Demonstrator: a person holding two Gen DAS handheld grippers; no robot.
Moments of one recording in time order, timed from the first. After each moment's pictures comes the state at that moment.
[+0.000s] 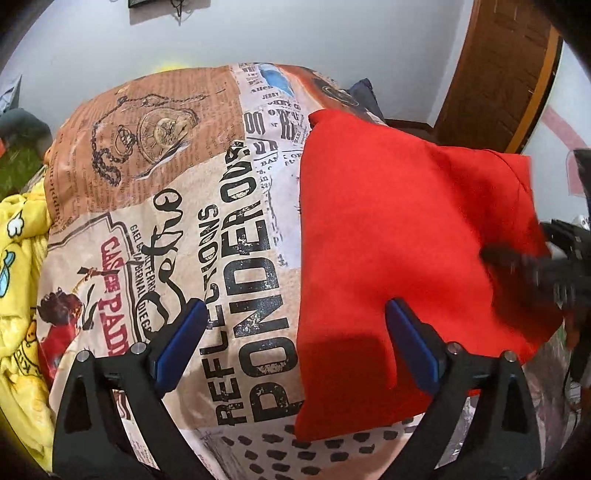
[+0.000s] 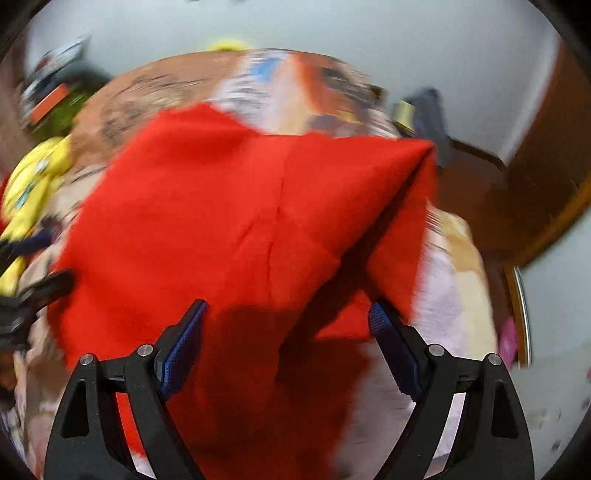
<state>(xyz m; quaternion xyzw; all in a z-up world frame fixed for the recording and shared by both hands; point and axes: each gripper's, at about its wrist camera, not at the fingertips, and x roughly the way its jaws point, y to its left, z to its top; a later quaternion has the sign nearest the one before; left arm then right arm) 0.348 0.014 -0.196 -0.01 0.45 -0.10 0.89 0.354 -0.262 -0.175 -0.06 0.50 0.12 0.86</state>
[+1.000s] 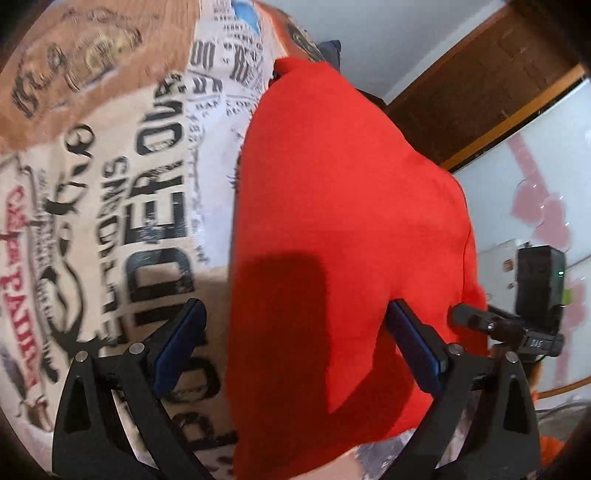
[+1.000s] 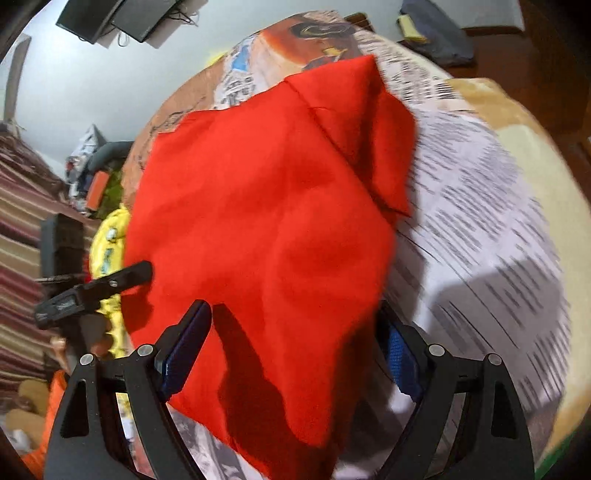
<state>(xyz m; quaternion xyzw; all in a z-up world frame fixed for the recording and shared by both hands) 0.408 0.008 -0.231 -0.16 0.55 -0.23 0.79 0.346 -0.313 -0.214 0.21 0.55 0.24 0.77</state>
